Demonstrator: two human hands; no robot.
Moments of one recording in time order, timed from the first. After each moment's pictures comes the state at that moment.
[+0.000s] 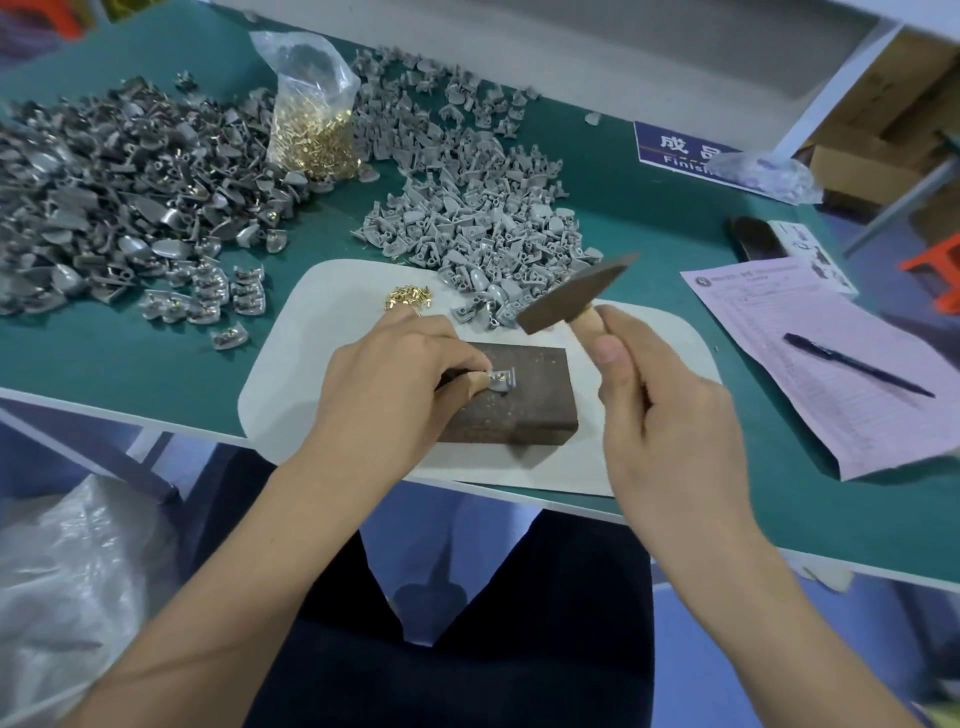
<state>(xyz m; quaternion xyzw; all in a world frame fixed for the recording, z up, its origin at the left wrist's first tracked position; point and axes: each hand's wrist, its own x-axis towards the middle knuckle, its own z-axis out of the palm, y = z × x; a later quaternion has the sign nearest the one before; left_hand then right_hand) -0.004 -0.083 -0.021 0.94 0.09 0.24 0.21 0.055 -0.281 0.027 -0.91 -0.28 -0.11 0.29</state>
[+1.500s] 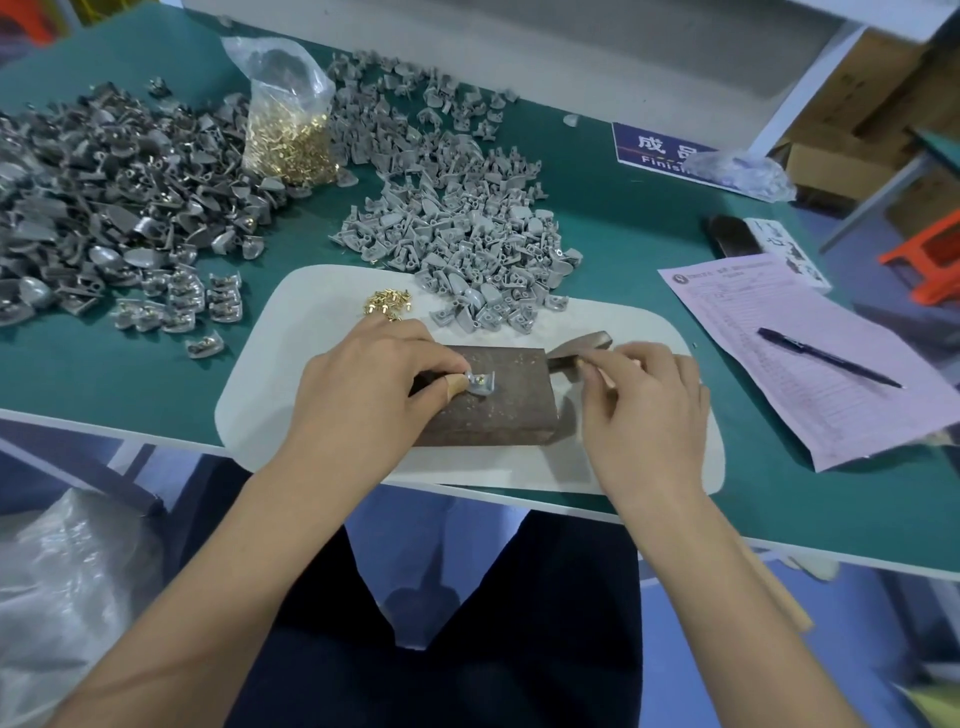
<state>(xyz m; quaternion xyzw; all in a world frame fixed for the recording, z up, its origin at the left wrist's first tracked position) -0.007 -0.083 -0.019 0.94 0.12 0.21 0.25 0.096 -0.292 -0.019 -0.95 -0.20 -0.15 0.20</state>
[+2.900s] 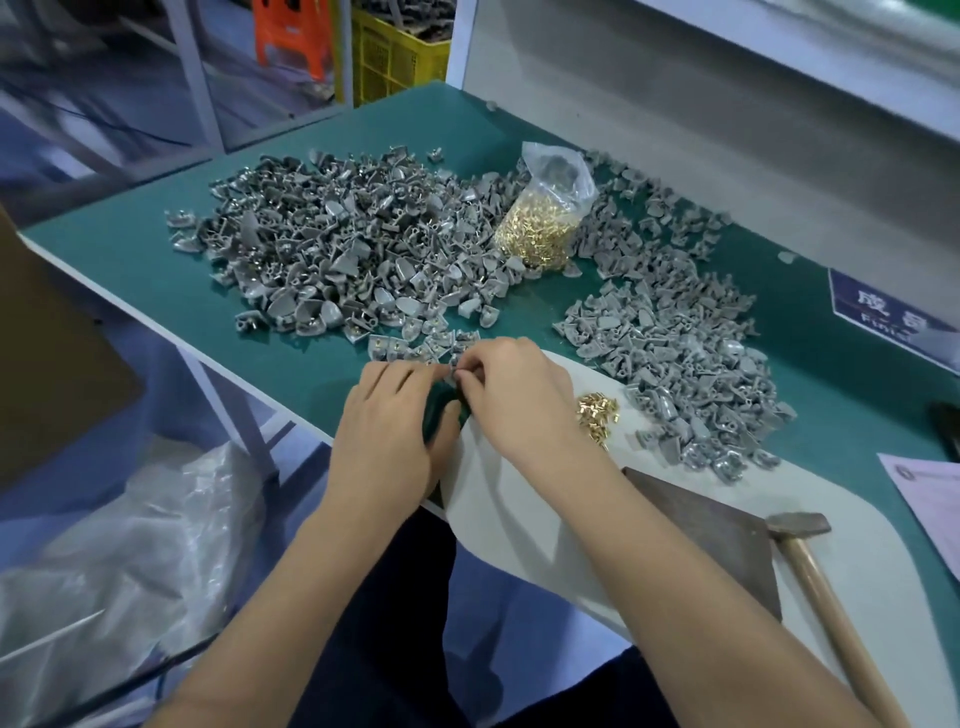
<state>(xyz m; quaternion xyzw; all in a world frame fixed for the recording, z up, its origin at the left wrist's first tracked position) -0.073 0.040 -0.070 0.88 0.33 0.28 0.21 0.059 -0.011 -0.018 -0.86 -0.50 0.02 0.12</state>
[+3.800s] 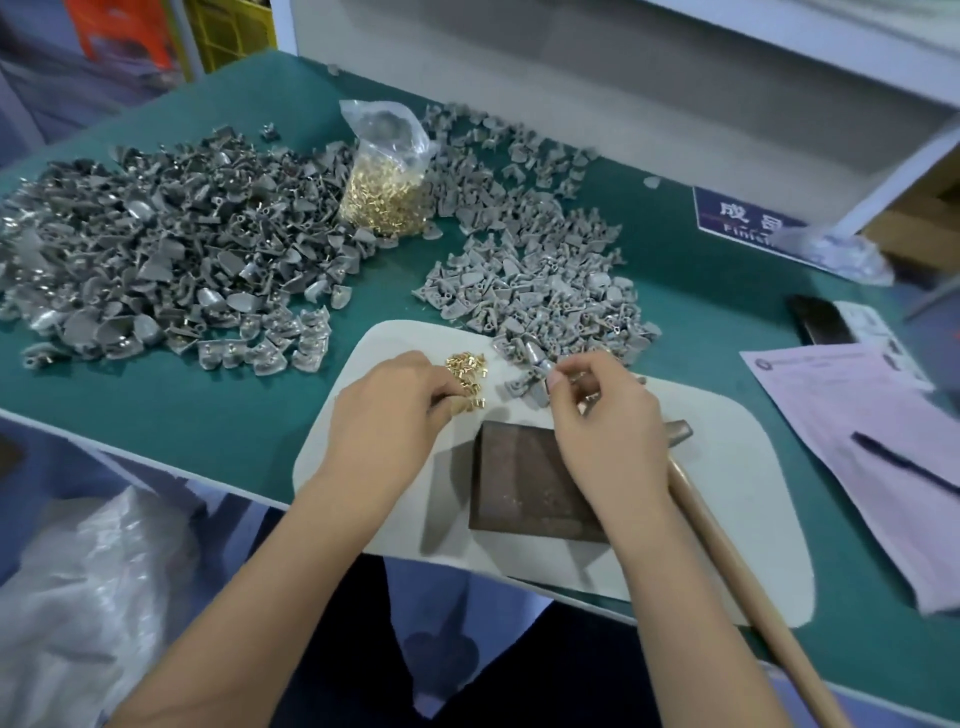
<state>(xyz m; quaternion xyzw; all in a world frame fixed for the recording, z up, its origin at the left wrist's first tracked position) 0.017 -0.019 -0.045 0.92 0.24 0.18 0.24 0.122 -0.189 -0.018 -0.90 -0.25 -0.06 0.36</state>
